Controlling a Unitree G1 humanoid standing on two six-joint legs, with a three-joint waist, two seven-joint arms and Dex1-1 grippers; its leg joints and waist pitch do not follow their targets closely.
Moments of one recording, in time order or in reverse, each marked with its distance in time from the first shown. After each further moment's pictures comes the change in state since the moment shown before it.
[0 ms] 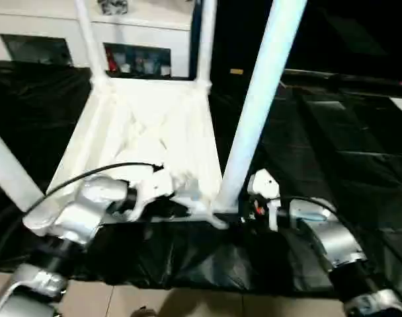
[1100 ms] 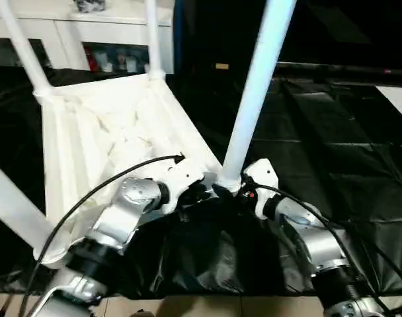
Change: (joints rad) left arm 0.055 -0.057 -0.003 -0.156 0.025 0.195 0.182; right arm 0.047 -0.031 0.005 -0.121 -0.031 0.030 -0.094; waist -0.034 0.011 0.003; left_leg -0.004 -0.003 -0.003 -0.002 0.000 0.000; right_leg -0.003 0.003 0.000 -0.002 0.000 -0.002
